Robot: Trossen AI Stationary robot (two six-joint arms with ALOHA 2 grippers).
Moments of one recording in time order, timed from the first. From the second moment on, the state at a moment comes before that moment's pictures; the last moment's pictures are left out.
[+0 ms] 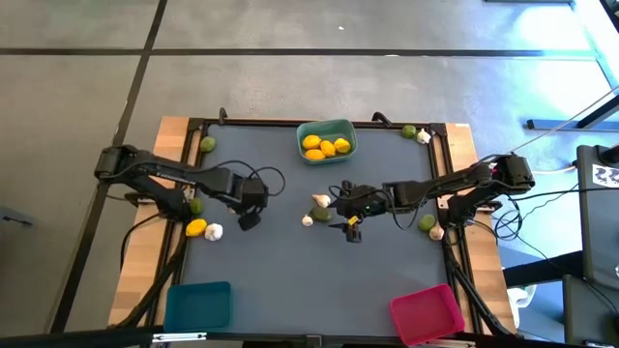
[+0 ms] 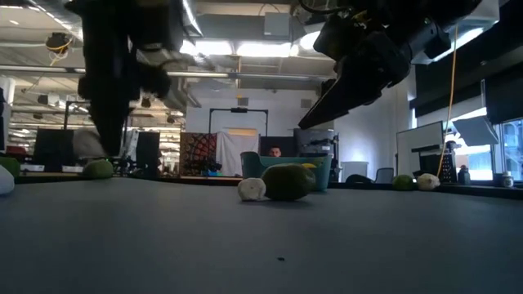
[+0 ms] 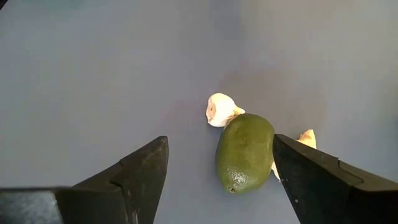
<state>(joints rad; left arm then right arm) -0.04 1.41 0.87 -0.97 -0.21 -0.58 0.08 1.51 0.81 0.03 0.01 0.00</state>
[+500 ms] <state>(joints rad) -0.36 1.41 1.06 -0.98 -0.17 -0.78 0.08 1.51 0.81 0.05 0.01 0.02</state>
